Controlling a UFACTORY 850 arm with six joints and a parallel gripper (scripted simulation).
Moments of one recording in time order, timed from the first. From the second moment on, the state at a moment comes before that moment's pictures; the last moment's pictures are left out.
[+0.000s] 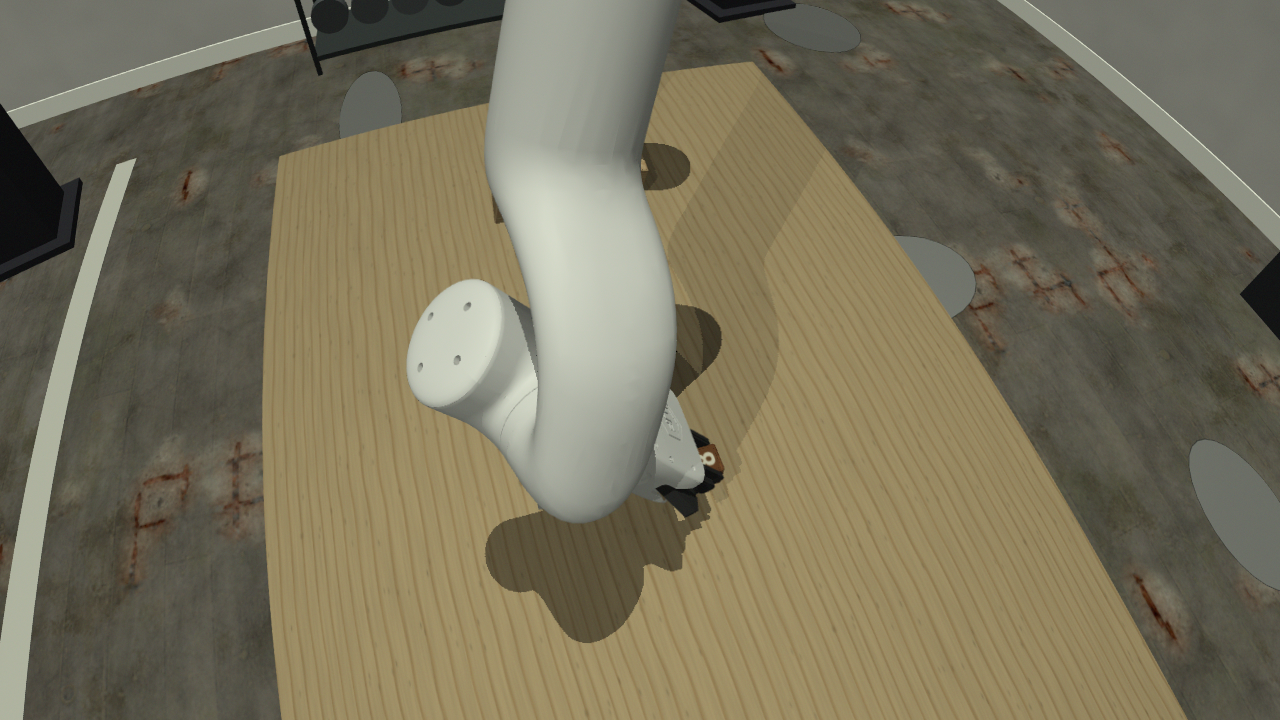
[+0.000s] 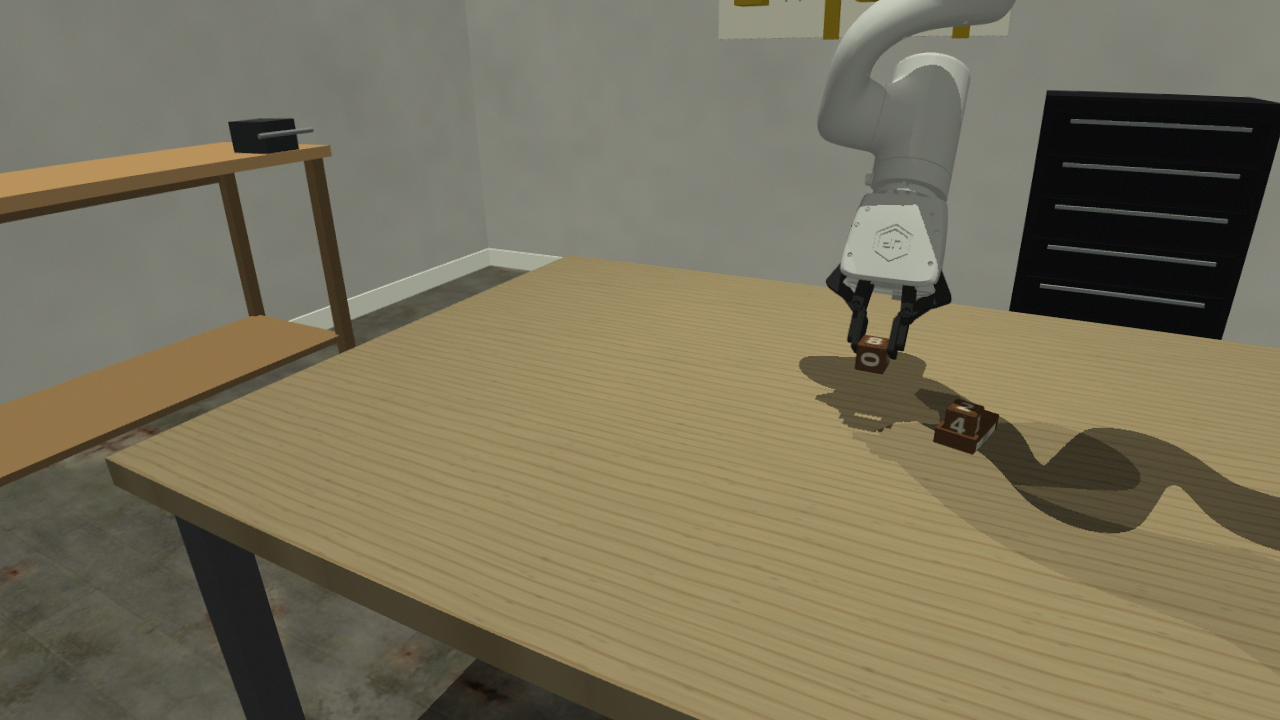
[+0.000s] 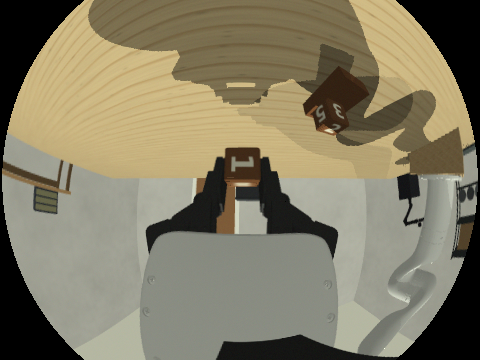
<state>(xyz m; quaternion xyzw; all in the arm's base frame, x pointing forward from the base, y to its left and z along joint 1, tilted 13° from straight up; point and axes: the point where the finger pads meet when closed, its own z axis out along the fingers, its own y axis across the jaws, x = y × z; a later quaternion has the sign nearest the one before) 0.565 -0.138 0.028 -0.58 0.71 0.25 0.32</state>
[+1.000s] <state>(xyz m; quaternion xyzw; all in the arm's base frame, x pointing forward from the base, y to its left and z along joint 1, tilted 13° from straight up) 0.566 -0.137 0.020 -0.58 0.71 0.25 0.32</state>
